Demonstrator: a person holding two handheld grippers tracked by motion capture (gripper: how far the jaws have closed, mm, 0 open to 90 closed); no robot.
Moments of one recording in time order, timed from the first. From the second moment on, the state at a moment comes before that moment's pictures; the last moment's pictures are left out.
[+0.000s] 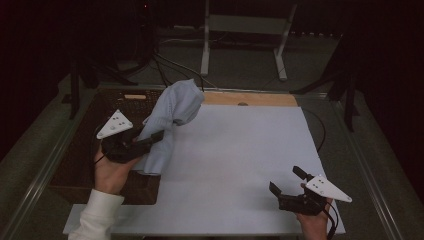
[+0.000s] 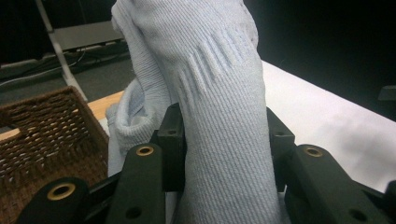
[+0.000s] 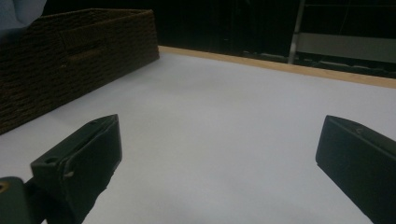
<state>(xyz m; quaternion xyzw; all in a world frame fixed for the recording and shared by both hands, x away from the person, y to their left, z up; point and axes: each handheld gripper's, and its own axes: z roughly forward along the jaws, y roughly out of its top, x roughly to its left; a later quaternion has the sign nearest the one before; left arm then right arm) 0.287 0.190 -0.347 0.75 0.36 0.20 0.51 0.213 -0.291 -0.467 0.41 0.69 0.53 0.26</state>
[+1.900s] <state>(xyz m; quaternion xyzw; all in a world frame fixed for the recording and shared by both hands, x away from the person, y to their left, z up) 0.275 0.127 -0.379 0.77 0.31 0.17 0.53 0.213 -0.292 -0.467 0.41 0.70 0.53 0.26</state>
